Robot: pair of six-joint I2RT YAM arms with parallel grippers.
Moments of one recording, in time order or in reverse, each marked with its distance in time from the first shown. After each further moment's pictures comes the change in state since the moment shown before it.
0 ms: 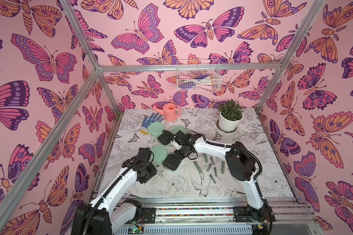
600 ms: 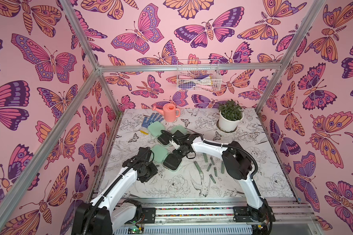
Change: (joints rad) left arm 0.004 0.002 0.000 0.024 0.027 0.017; right arm 0.000 0.053 0.058 -0.013 0.023 -0.015
